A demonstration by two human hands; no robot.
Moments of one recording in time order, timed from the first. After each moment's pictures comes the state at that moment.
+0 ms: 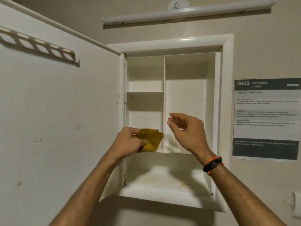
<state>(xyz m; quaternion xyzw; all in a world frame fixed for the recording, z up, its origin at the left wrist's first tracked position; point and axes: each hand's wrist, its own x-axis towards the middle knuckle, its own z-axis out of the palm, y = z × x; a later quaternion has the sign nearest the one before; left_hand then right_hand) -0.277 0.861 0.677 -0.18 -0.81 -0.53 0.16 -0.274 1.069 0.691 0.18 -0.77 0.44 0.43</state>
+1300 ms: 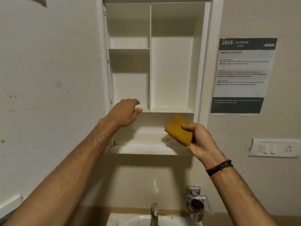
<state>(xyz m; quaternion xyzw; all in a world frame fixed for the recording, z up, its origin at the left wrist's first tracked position) -0.311 0.877 0.645 -0.25 -0.93 -0.14 0.24 -0.214 1.105 0.586 -0.06 -0.44 0.89 0.10</state>
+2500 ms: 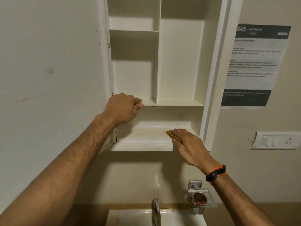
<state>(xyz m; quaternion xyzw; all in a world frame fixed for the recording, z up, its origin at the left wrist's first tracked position) -0.351 0.858 0.630 -0.26 -0.92 -0.04 0.30 -0.241 1.091 0.528 0.05 -0.96 0.14 0.25</state>
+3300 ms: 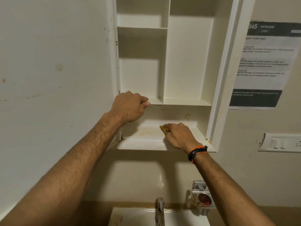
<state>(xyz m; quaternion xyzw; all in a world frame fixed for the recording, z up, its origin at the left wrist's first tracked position) -0.345 0.859 0.631 -0.24 -0.92 -0.06 0.29 -0.286 1.050 0.554 0.01 -0.98 0.10 0.18</state>
